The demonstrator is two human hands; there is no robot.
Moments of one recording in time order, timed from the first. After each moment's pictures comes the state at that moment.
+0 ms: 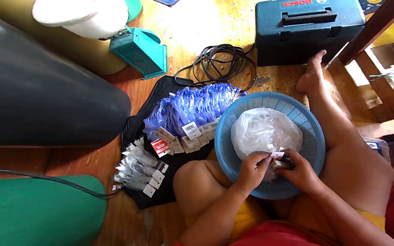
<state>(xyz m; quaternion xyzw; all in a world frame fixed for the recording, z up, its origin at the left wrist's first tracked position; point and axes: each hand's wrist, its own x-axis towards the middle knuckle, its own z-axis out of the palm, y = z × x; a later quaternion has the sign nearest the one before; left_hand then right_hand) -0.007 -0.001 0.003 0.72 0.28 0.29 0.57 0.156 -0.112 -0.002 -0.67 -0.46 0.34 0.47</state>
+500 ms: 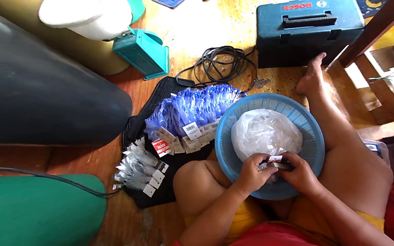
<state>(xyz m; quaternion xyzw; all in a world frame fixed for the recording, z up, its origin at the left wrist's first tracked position) -0.008 -0.001 0.005 0.73 0.26 0.24 0.58 0.152 -0.113 0.002 -0.68 -0.47 0.32 0.47</state>
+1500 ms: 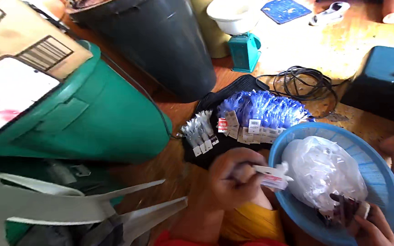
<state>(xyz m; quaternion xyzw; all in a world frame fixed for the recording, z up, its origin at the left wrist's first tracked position) -0.160 0.017 0.173 0.72 0.22 0.58 0.31 0.176 -0.123 0.014 -0.51 -0.32 0.52 0.60</state>
